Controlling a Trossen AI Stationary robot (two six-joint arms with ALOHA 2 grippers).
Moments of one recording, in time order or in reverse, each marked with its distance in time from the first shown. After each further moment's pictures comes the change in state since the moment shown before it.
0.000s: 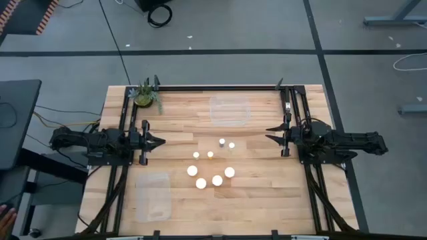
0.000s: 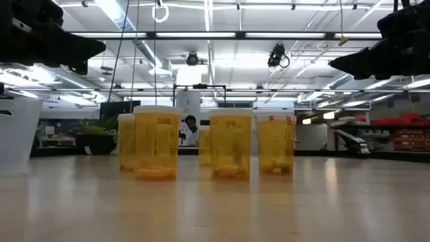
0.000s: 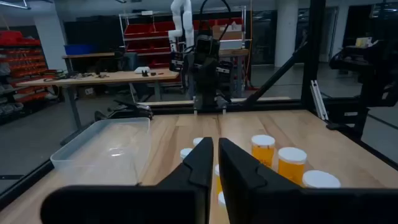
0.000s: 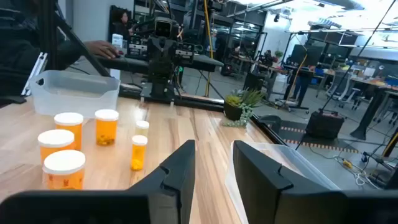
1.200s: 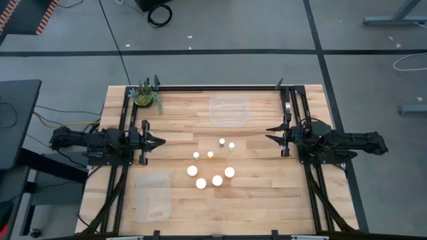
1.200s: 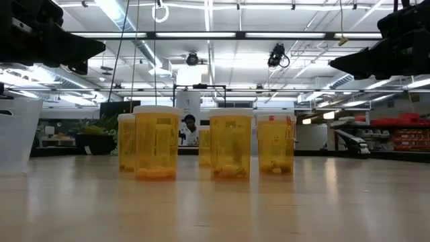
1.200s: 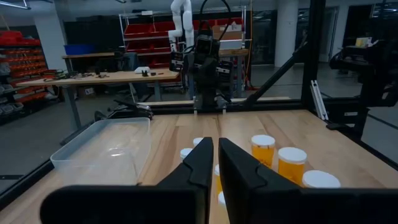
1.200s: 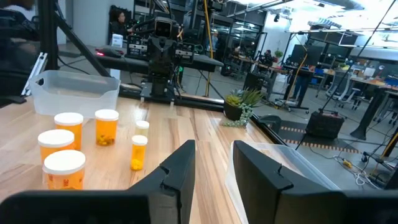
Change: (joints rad) left arm 0.000 0.000 0.000 0.000 0.000 0.000; right arm 0.000 0.000 0.000 0.000 0.000 0.000
